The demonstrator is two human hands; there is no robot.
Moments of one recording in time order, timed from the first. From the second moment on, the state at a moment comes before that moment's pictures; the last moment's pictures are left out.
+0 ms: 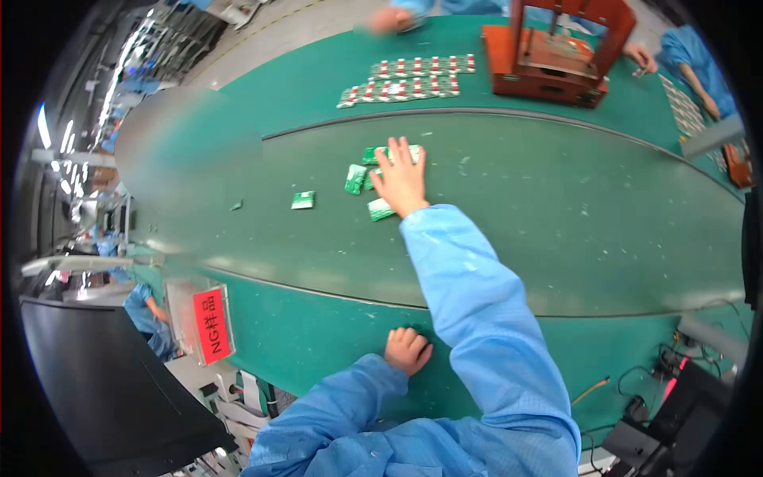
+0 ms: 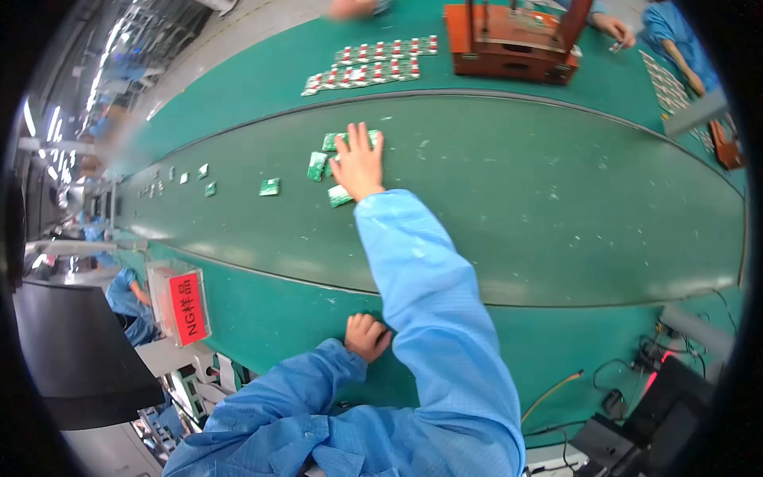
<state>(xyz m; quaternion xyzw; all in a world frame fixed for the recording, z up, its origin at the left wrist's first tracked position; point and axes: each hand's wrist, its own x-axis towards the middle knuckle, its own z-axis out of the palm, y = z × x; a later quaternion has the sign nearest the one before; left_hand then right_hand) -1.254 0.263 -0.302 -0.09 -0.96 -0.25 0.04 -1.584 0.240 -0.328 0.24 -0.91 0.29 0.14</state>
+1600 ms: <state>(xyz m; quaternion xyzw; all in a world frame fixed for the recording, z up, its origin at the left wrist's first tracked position) -0.944 -0.080 -0.291 0.36 -0.81 -0.38 0.26 -1.265 -0.027 -0.261 0.30 -0.89 0.35 0.04</state>
